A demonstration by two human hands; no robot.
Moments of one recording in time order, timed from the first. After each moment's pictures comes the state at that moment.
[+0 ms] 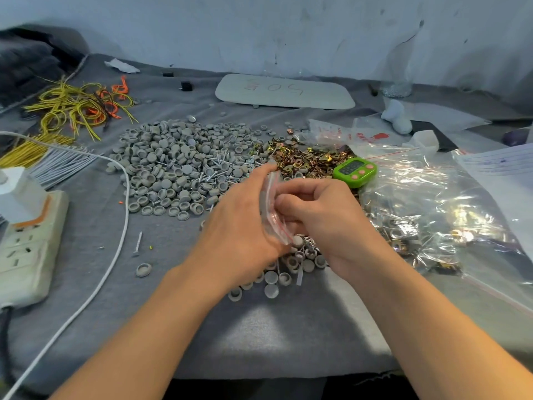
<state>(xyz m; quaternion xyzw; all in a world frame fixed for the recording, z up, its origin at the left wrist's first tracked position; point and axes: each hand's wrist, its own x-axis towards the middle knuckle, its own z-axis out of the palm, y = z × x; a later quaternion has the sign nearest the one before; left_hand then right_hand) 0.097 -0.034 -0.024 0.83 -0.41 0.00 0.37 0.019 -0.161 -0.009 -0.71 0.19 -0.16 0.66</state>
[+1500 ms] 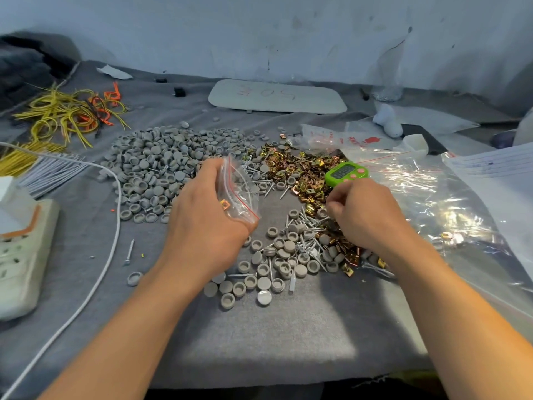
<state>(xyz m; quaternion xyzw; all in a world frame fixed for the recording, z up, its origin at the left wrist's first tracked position) 0.108 -0.024 -0.019 0.85 -0.30 0.06 0.43 0.001 -0.234 -0.011 -0.92 0.34 -0.11 0.19</state>
